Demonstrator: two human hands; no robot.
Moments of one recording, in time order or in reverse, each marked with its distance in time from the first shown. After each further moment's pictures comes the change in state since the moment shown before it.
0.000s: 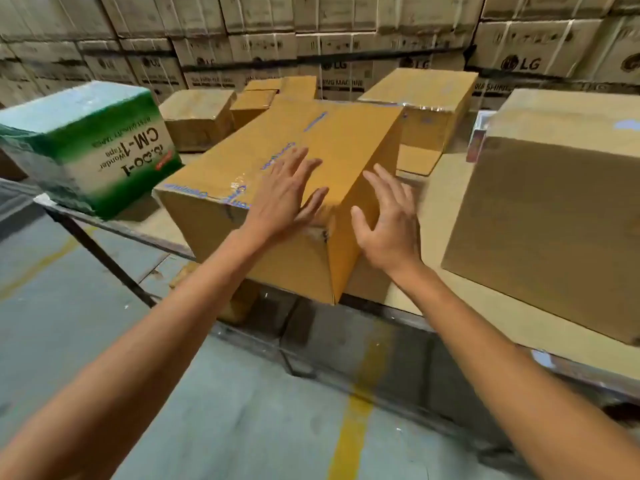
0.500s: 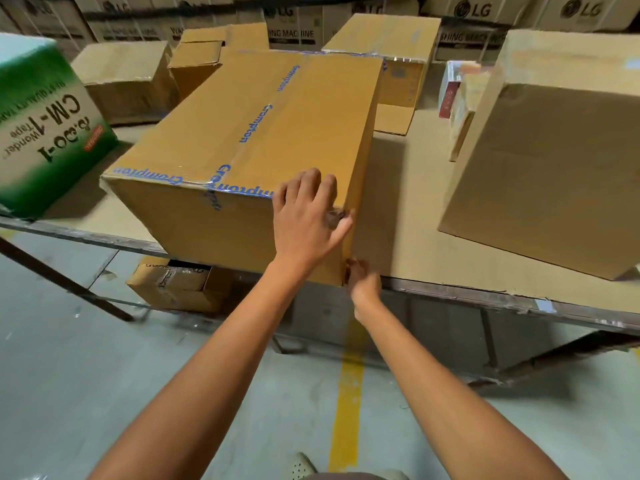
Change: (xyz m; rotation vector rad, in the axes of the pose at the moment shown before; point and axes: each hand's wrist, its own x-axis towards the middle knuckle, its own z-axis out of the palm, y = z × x) left_hand -0.040 -0.015 0.085 0.128 0.175 -0.024; right_hand -0.104 0.050 0.148 0.426 -0.010 1.238
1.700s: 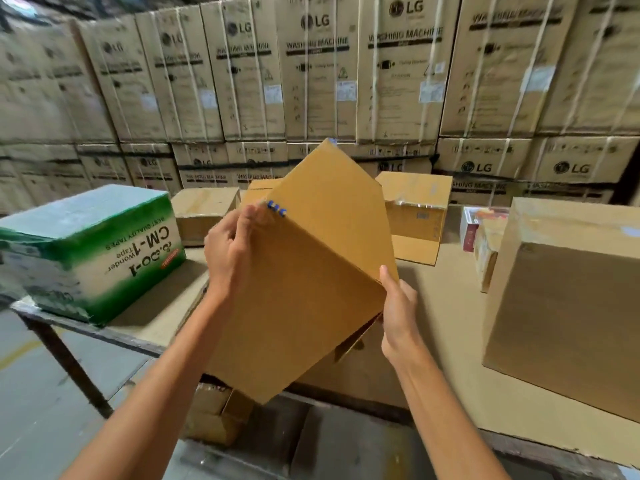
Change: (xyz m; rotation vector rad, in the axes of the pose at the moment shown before) left_hand 0.104 -0.150 -0.146 -0.810 0.405 -0.305; right_hand -0.083 -0.197 0.023 0.426 -0.226 -0.392
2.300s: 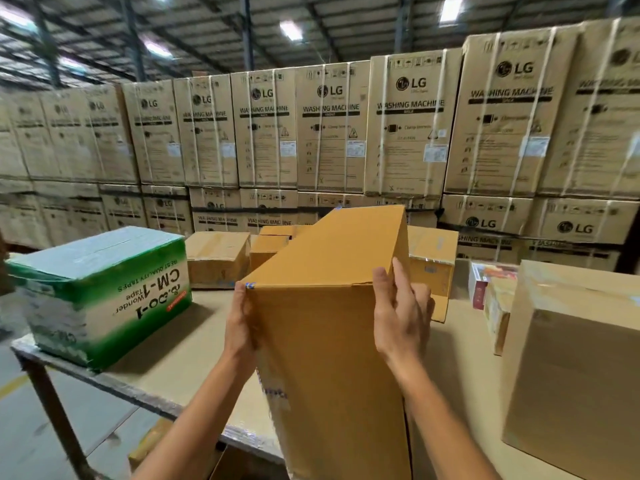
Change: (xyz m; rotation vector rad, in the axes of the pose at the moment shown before) left_hand -0.019 -0.039 0.007 -0.647 0.014 -0.713; right_hand 0.006 -0.062 0.038 -0.686 0.168 -0.581
